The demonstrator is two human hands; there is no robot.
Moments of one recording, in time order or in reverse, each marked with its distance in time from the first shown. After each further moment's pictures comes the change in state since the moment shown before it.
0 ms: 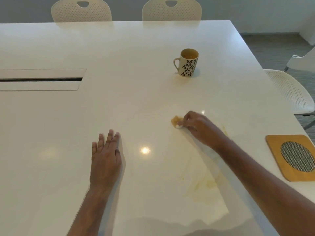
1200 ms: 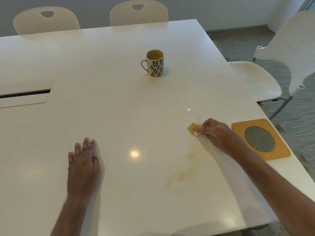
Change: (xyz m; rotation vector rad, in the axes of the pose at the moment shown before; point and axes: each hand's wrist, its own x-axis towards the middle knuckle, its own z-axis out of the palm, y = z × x) left_hand -0.004 0.017 0.007 0.024 -0.015 -0.011; right_hand -0.127 0.070 -0.065 -0.103 0.070 0.161
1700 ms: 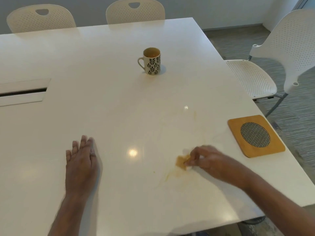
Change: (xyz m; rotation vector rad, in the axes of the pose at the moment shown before) left_hand 0.000 -0.003 0.002 -0.027 0.022 0.019; right_hand -0.065 -0.026 0.030 0.023 -0.162 -0.351
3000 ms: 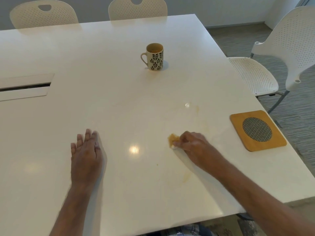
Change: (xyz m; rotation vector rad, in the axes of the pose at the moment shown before) left_hand 0.002 -0.007 0.006 0.009 0.023 0.006; right_hand 0.047 -0.029 0.024 -0.040 0.250 0.126
